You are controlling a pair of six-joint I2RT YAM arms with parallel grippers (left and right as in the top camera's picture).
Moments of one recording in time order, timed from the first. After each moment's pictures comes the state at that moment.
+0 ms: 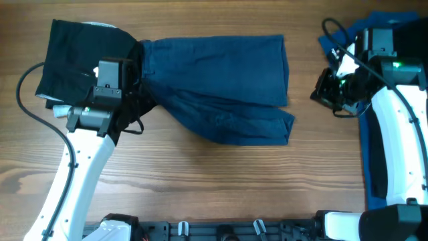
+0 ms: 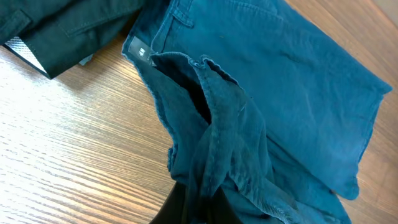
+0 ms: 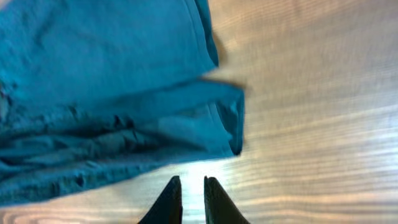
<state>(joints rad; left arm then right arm) -0.16 1.29 1.13 -0.83 0.00 -0.70 -0.06 1.52 1.45 -1.27 -0.27 0.37</state>
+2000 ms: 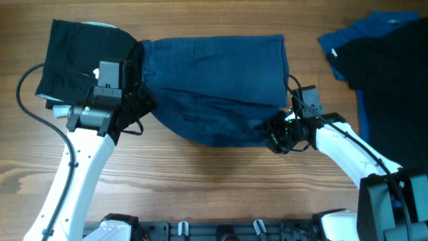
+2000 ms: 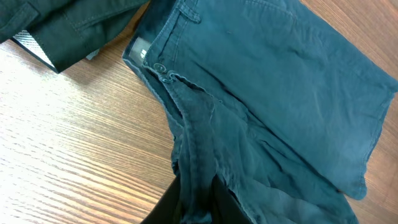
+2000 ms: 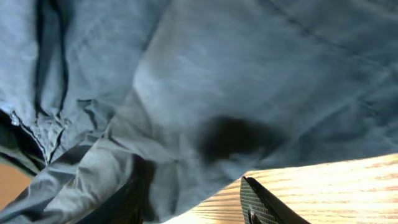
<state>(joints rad) -0.16 1.30 1.13 -0.85 0.00 -0.70 0.19 1.53 0.73 -0.46 -0.53 1.18</state>
